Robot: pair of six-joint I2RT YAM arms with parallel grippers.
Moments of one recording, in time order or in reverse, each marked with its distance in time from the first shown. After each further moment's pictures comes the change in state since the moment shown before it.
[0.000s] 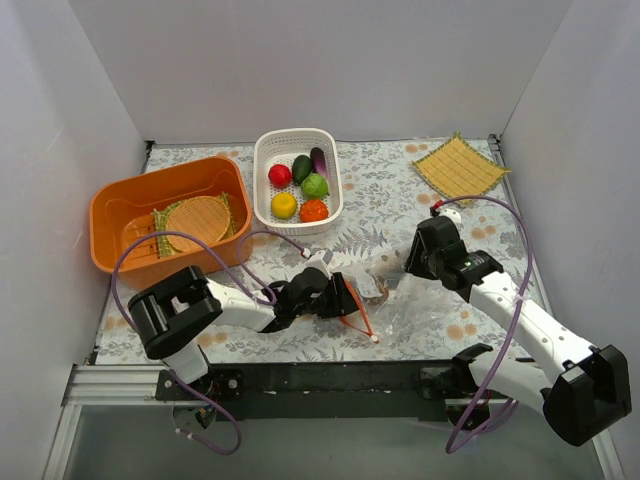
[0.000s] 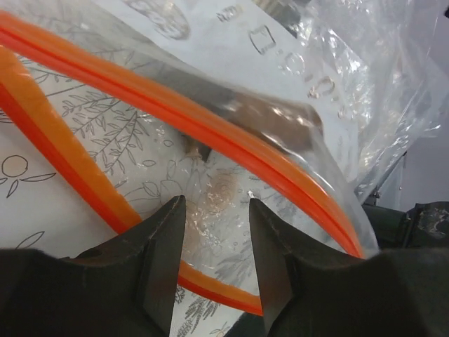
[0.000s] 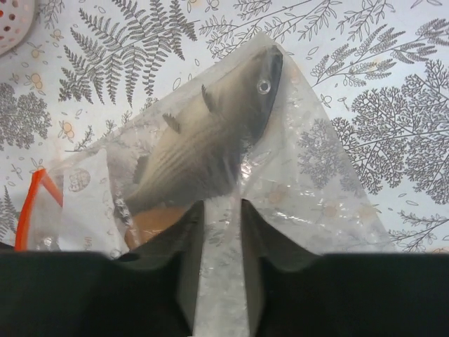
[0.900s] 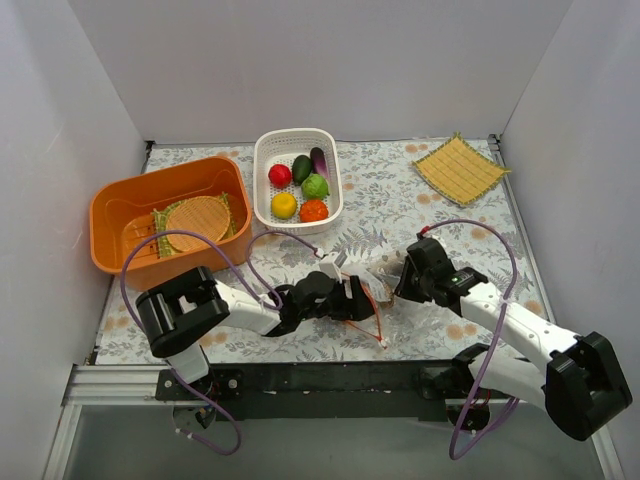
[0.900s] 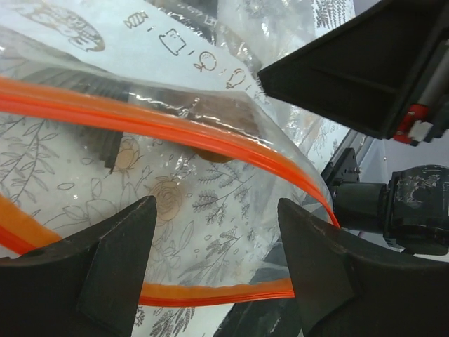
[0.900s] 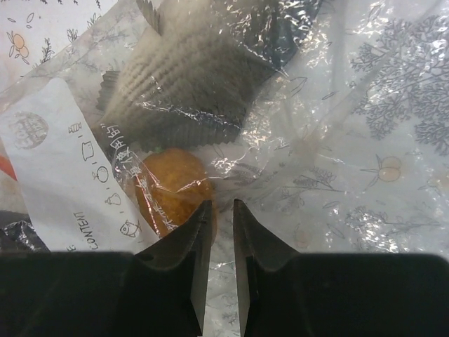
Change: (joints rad) left arm -0.051 0.067 0.003 0.180 0.030 0.073; right arm 0.061 0.005 -0.190 0.094 -0.122 0.088
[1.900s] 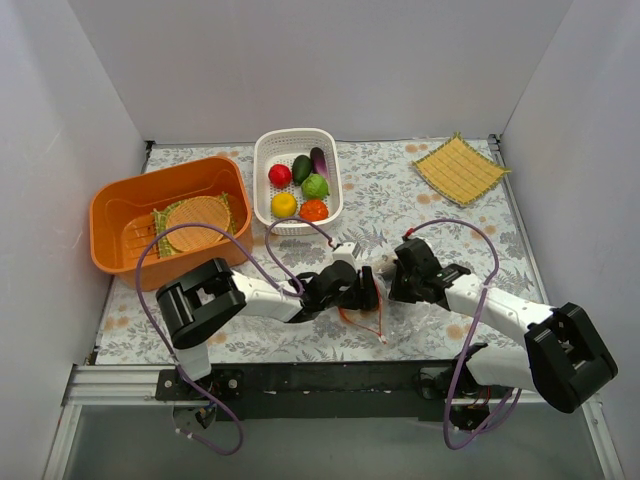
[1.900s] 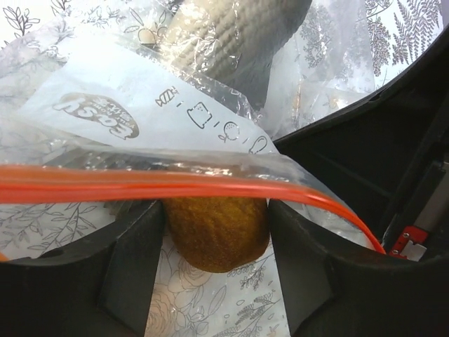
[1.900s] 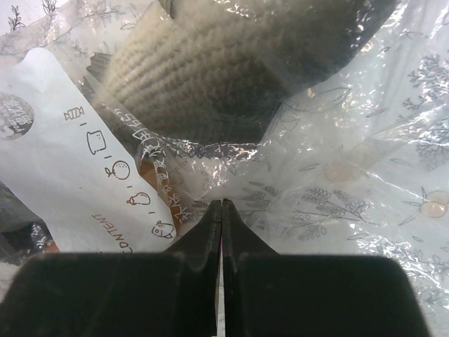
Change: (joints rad) left arm -0.008 0.114 0.235 -0.269 -0.154 0.097; right arm 0.039 0.165 -0.005 0.113 -0.025 -0.046
